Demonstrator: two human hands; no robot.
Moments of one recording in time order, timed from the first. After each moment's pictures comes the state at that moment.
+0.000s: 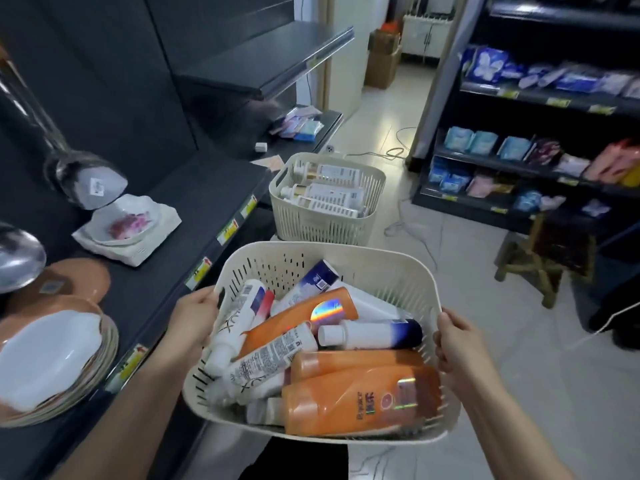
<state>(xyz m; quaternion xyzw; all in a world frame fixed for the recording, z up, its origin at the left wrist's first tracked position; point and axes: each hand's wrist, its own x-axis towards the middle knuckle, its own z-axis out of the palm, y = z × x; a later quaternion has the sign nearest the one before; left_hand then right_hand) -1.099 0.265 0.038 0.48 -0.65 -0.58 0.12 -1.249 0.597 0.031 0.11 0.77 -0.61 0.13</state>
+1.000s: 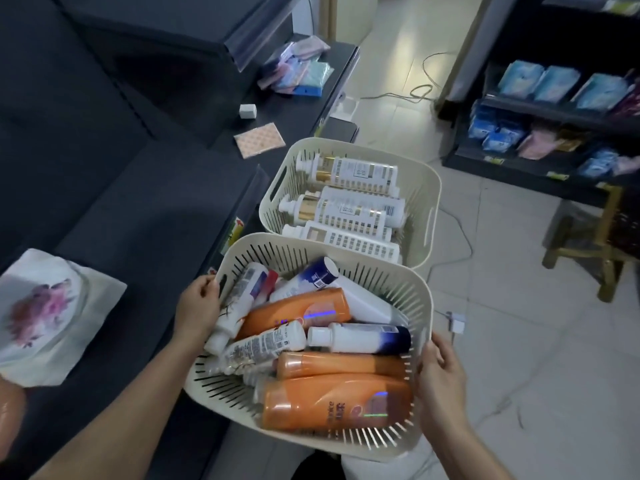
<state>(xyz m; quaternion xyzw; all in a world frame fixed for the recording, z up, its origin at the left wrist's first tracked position) -1.342 0.083 -0.076 0.50 -0.75 -0.43 0.06 -1.412 0.420 -0.099 0.20 0.75 -0.62 0.14</state>
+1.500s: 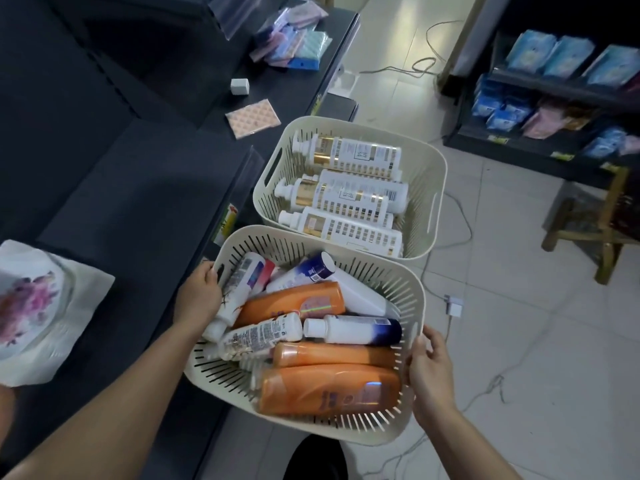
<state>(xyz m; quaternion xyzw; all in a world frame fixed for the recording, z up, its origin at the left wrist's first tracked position) -1.353 0.069 -0.106 0.47 -0.80 -0.36 0.01 -1.415 0.415 -0.123 0.22 0.77 -0.57 0.19</state>
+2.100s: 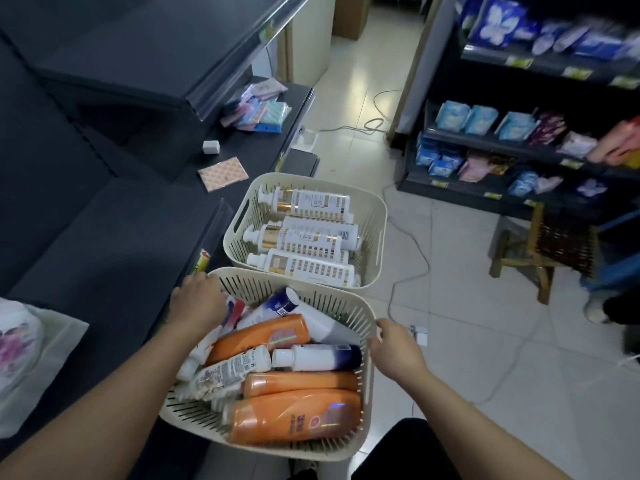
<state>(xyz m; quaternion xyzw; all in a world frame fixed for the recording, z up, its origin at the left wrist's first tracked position) -1.412 0.097 -0.044 0.29 -0.95 -0.05 -0.10 -1.478 0.418 -0.049 -0.05 0.95 -0.19 0.26</state>
